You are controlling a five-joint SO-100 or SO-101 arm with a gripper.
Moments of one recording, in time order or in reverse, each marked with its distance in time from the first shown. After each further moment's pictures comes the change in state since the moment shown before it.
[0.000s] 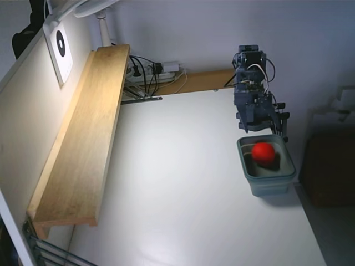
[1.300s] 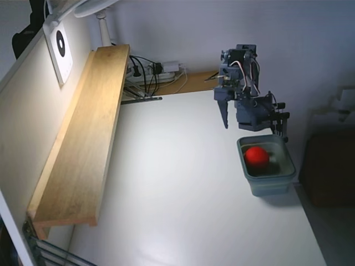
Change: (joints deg) arm 12.9 3.5 1.2 1.1 0.0
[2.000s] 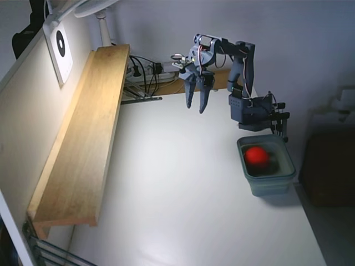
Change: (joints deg) arm 28.0 11.0 5.4 3.7 0.0
